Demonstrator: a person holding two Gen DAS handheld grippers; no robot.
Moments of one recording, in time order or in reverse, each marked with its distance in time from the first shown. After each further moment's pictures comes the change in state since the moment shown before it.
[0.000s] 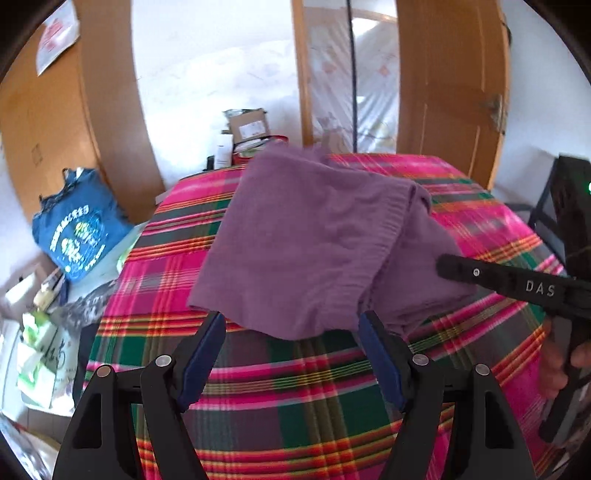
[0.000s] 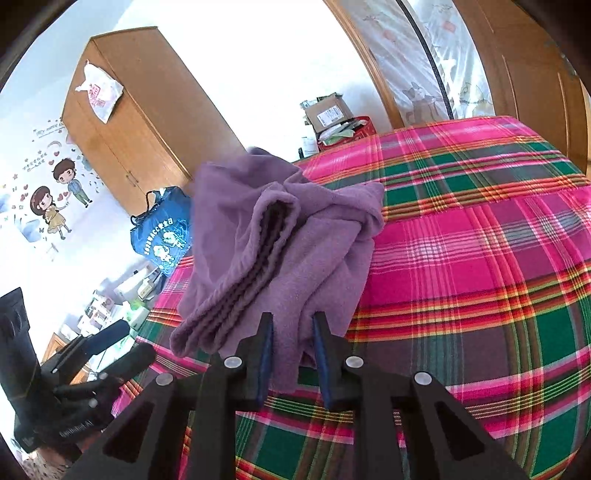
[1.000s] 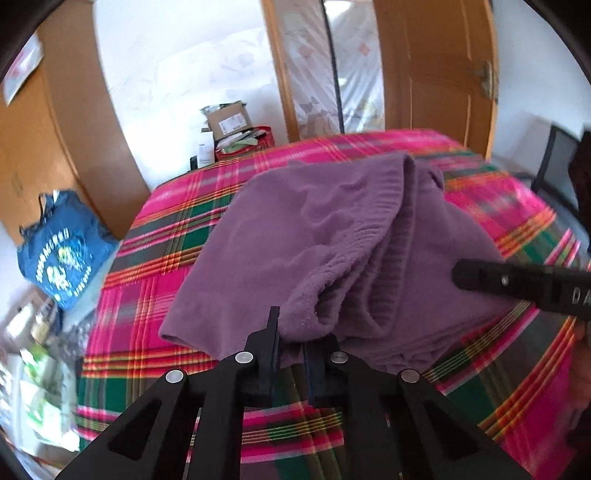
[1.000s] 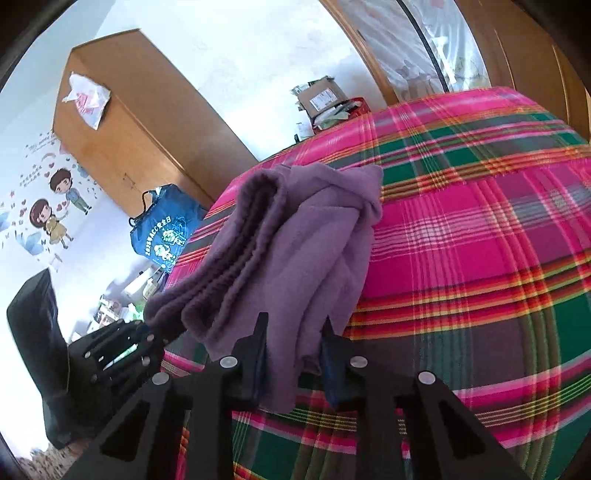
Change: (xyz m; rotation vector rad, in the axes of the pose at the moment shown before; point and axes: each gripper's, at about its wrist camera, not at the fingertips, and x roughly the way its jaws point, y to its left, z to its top) left arm 0.041 -0.007 0.017 0.070 0.035 -0.014; right arm 0.011 -0.014 0.008 0.054 0.051 0.034
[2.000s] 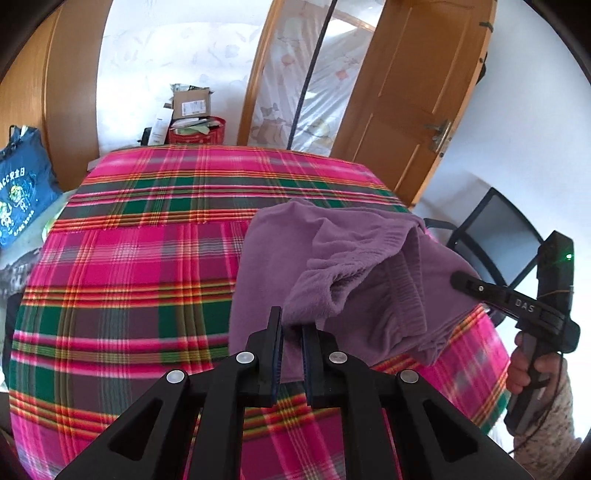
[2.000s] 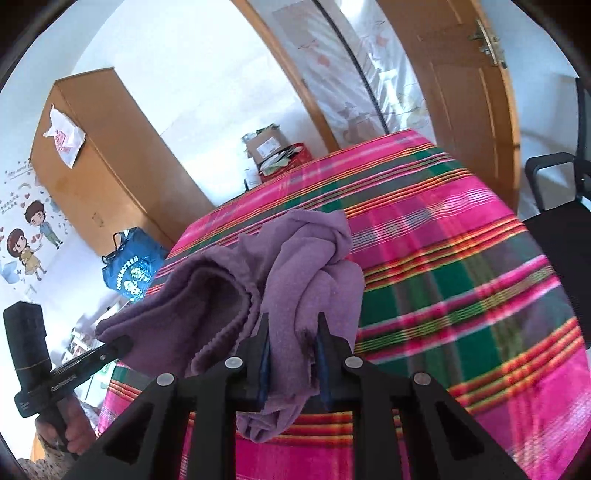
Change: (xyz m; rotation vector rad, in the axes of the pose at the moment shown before) left arm -0.079 -0.025 -0.013 -0.208 0.006 -0.343; right arm -0.140 -0.055 -0.037 0.072 -0.158 -0.186
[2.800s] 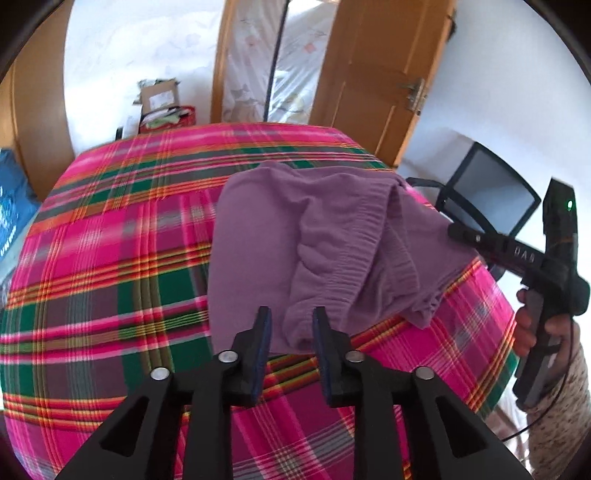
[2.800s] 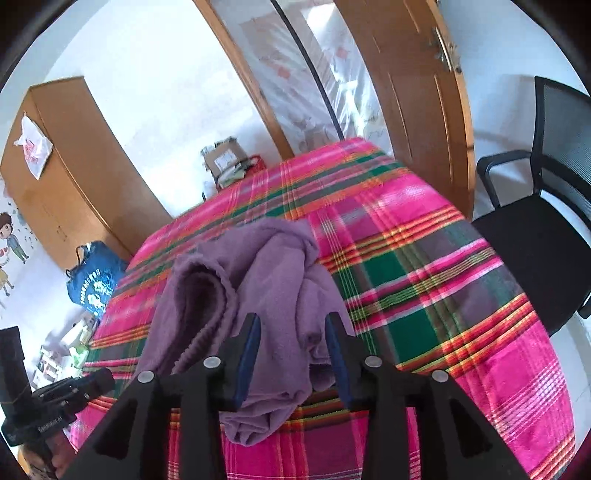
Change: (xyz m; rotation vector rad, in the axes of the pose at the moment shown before) left arm 0.022 -0.035 -0.029 0.145 0.085 -0.017; right arm -0.021 -0.025 -0.017 0.035 -0.073 -0.156
